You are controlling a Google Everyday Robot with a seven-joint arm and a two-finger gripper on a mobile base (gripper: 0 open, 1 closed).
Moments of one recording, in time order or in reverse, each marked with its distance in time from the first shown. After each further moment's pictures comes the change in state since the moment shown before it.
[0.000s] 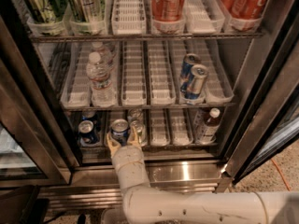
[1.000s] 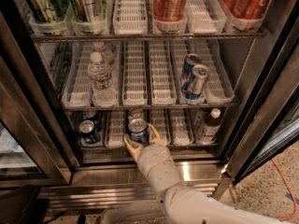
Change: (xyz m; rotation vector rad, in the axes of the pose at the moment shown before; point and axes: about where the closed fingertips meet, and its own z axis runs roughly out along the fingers) arm -0.034 -0.058 -0.049 -0.126 0.015 -0.095
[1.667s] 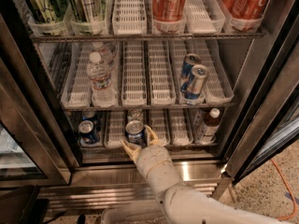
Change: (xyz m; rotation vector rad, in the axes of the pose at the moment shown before) arm 0.000 0.007 -0.001 -0.033 -0.001 0.001
